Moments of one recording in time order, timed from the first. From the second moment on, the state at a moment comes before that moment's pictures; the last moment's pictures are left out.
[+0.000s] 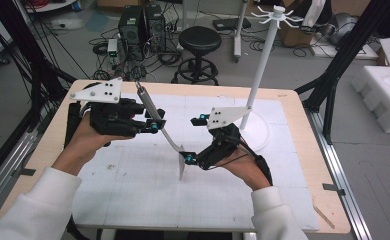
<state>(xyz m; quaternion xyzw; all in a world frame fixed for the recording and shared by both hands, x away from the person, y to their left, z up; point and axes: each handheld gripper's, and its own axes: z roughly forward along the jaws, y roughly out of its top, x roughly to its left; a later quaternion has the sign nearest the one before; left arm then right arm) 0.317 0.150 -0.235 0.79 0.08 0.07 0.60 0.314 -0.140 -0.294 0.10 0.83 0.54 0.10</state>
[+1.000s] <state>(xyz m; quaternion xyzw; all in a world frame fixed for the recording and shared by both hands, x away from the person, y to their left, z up) 0.322 0.158 -0.226 0.79 0.11 0.10 0.59 0.311 -0.167 -0.290 0.13 0.83 0.54 0.10</state>
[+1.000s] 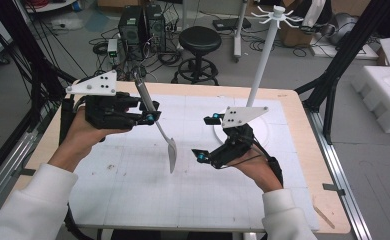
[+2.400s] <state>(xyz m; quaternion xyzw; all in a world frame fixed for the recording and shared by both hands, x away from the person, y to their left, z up) 0.342 0.125 -0.212 0.81 0.21 0.13 0.53 0.323 -0.179 -0.240 0.16 0.80 0.56 0.13</state>
